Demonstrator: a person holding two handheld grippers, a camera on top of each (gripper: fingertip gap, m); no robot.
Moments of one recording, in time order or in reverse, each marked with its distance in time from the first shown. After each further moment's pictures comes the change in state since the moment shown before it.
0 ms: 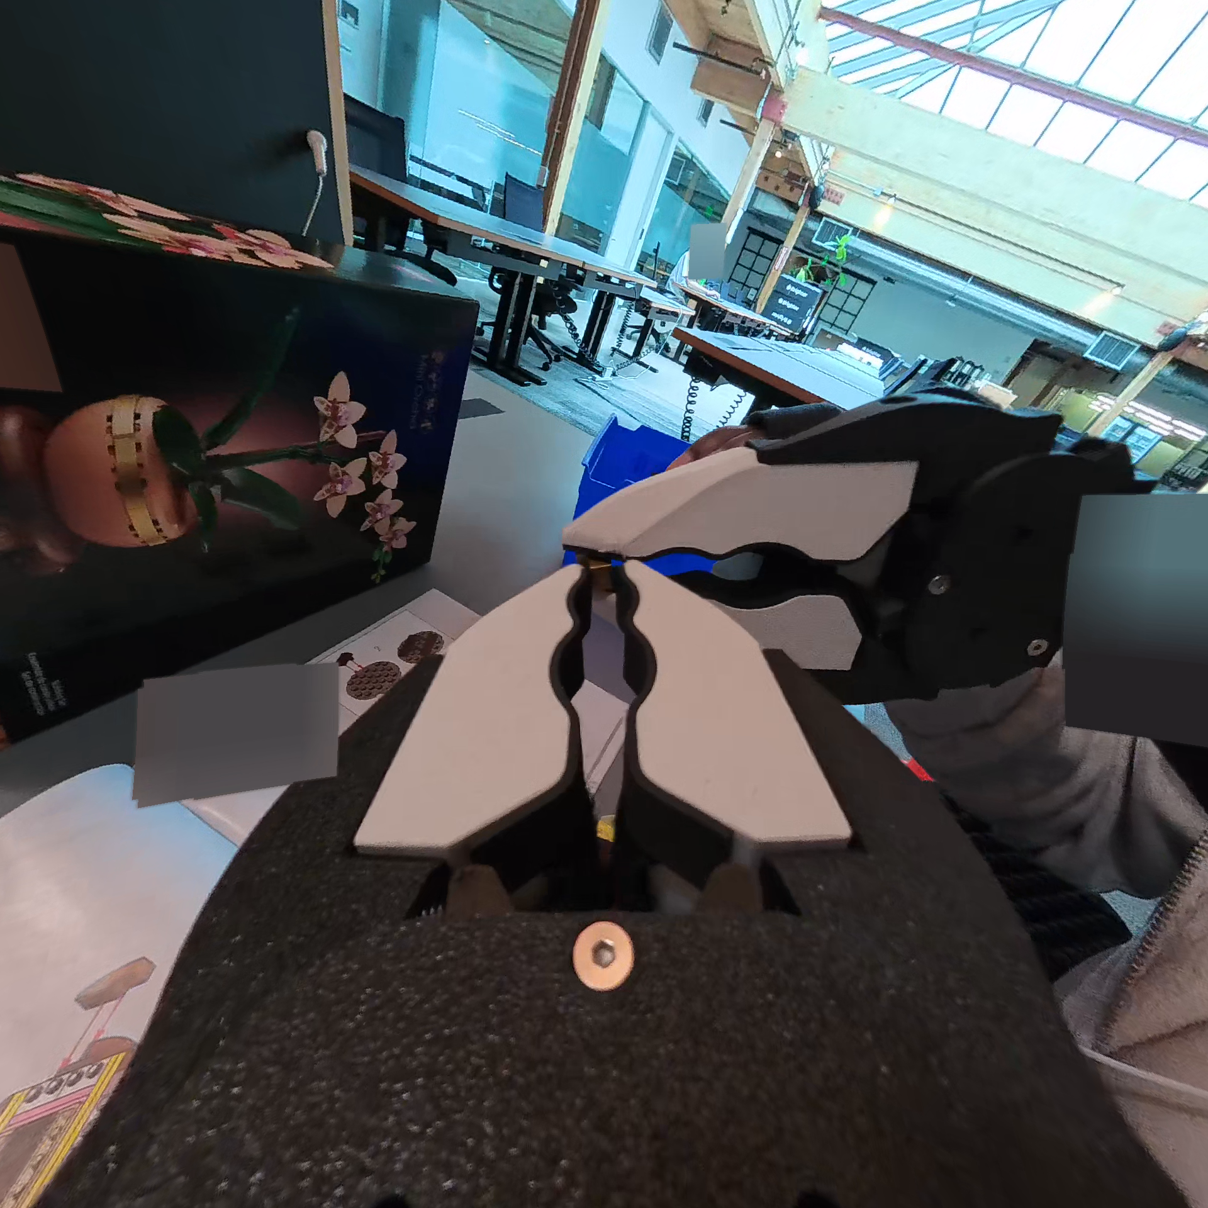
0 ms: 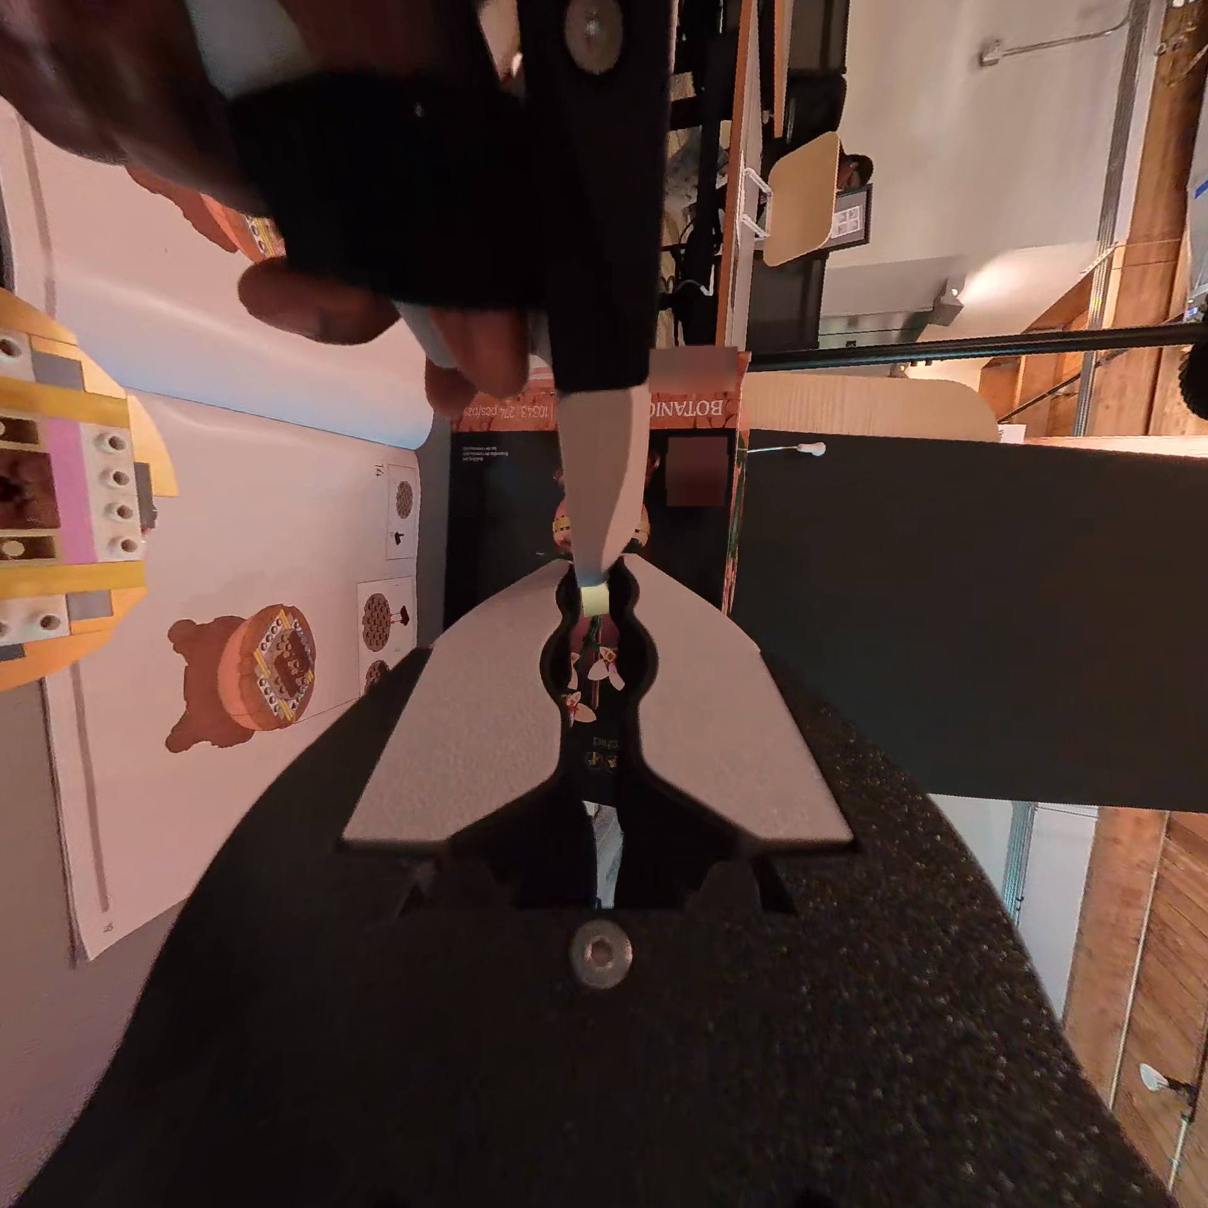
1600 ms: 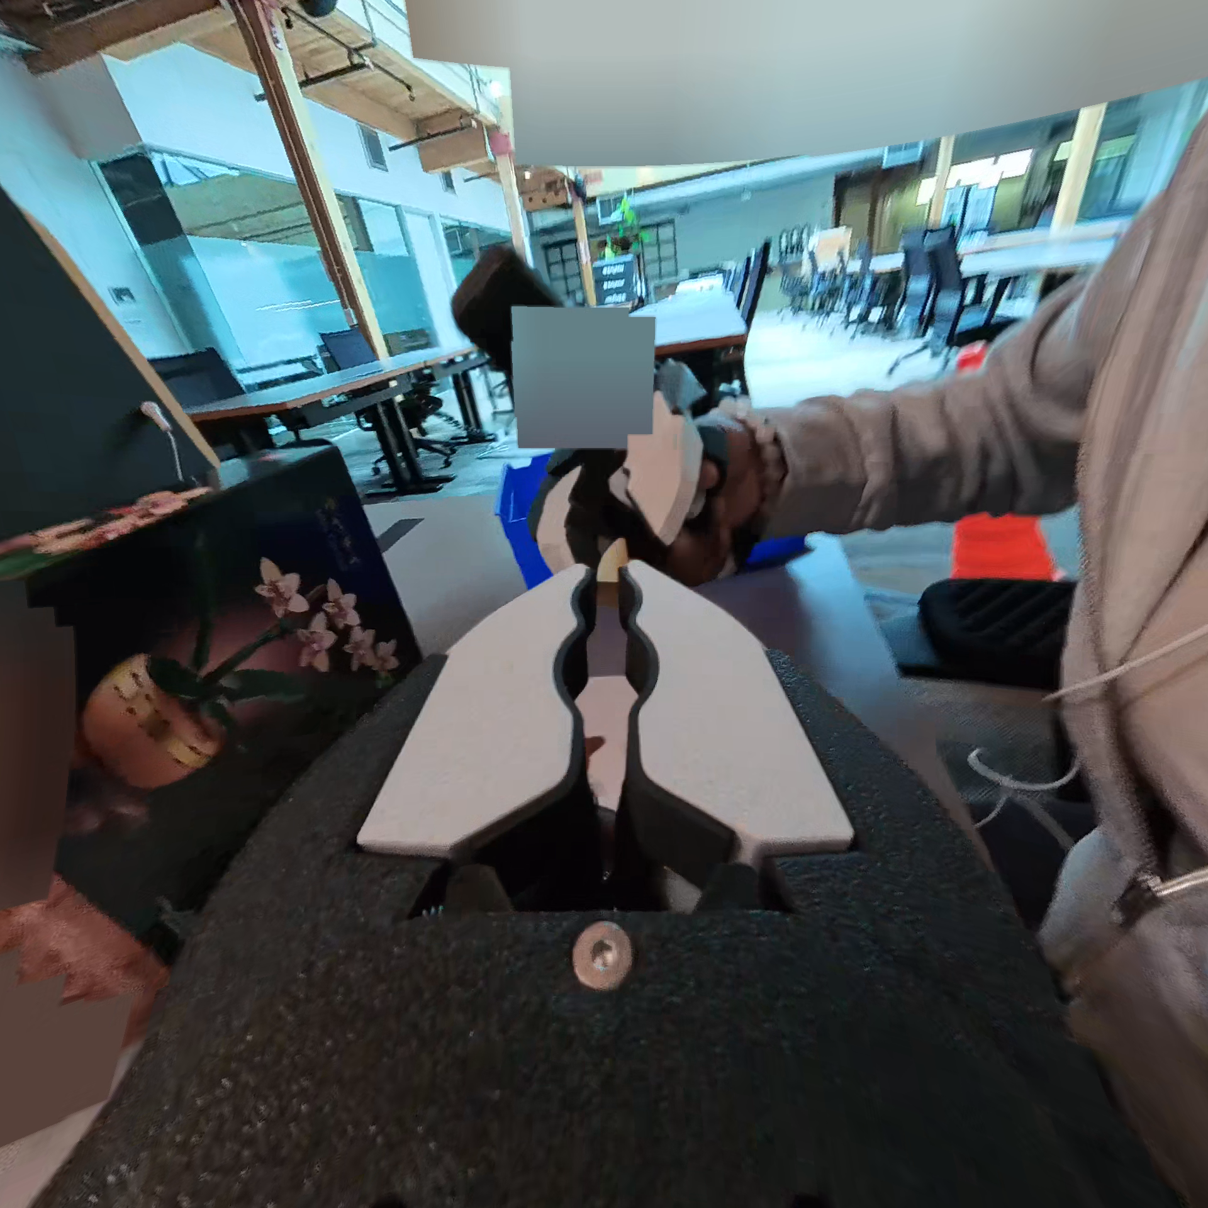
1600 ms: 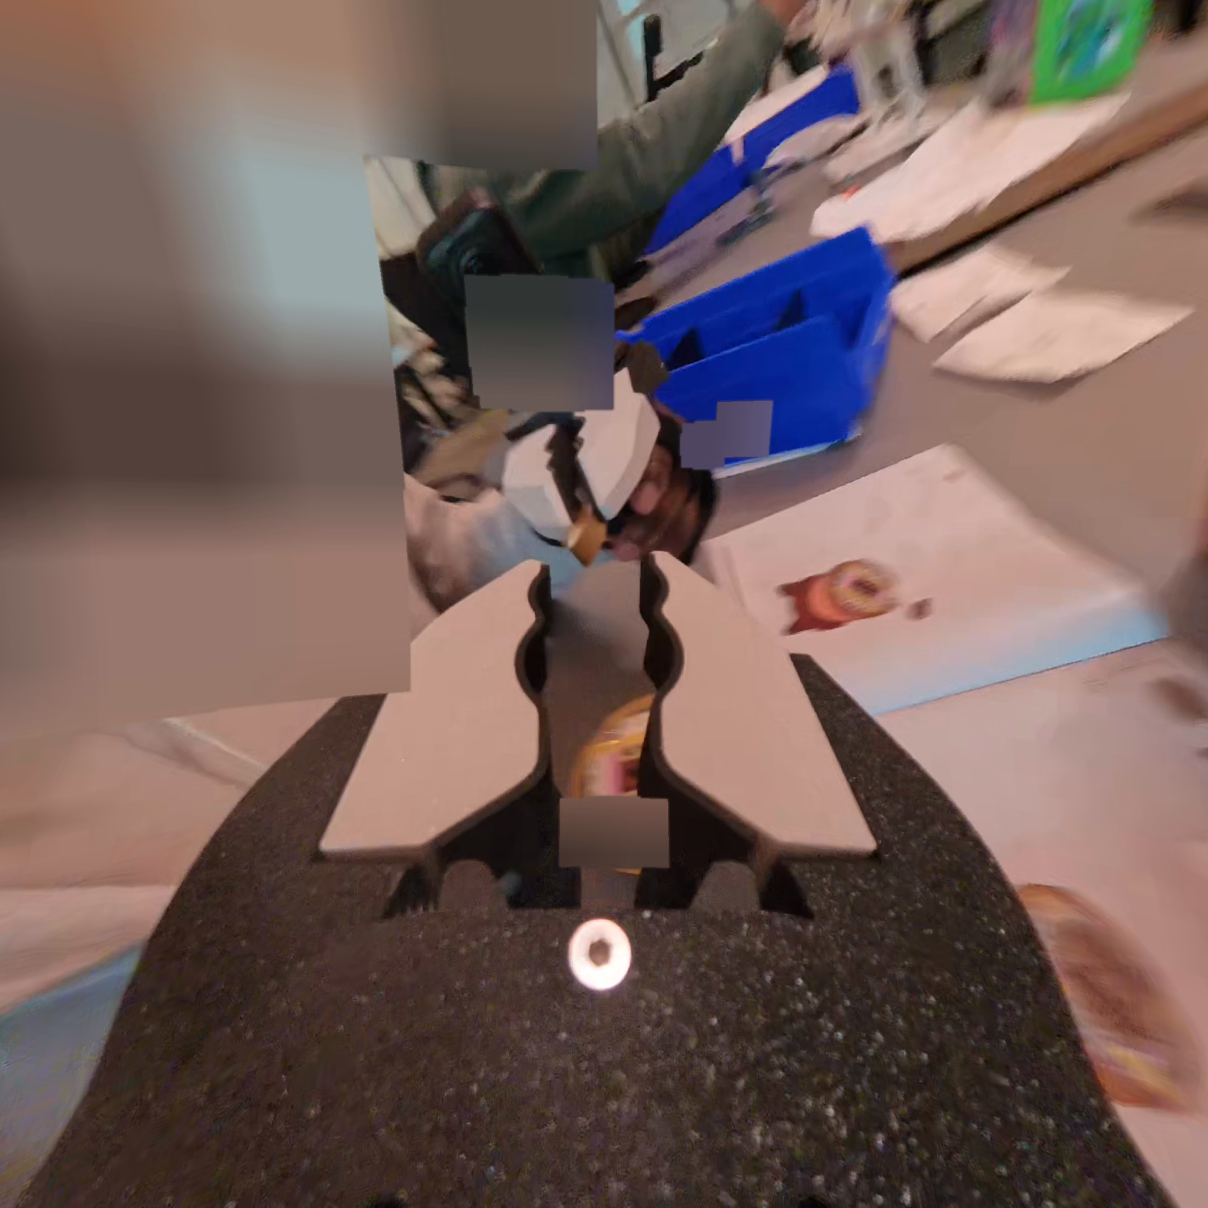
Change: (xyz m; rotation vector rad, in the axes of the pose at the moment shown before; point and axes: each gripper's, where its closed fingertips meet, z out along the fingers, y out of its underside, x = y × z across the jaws) left arm 0.029 0.002 -0.041 0.057 0.303 0.473; right arm -0.012 -0.034 -0.045 0.782 -1.034 1.465
